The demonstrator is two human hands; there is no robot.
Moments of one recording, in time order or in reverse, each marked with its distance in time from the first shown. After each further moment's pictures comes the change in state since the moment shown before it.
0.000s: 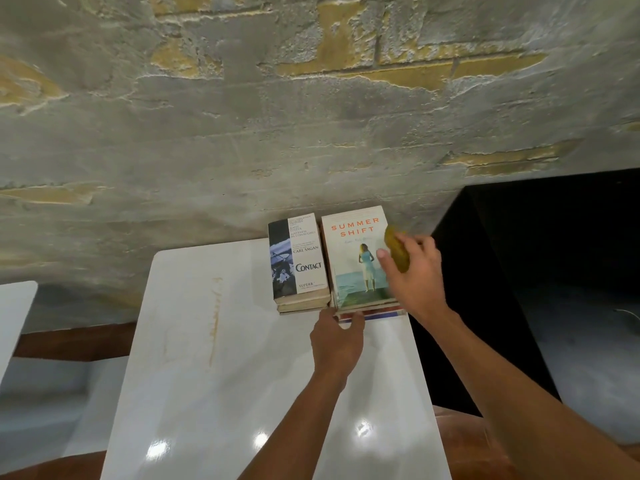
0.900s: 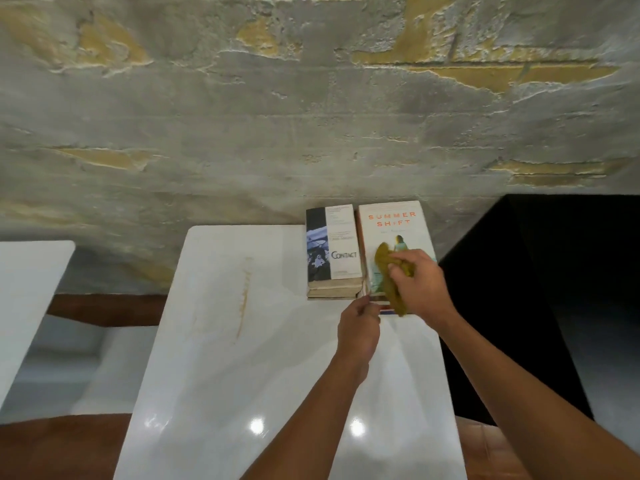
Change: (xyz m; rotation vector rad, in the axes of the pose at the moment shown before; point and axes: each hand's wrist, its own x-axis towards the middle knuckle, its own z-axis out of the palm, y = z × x) left_hand 0.016 -0.019 -0.003 -0.369 -0.139 -0.105; right_hand -0.017 -0.023 0.022 0.087 -0.196 0.020
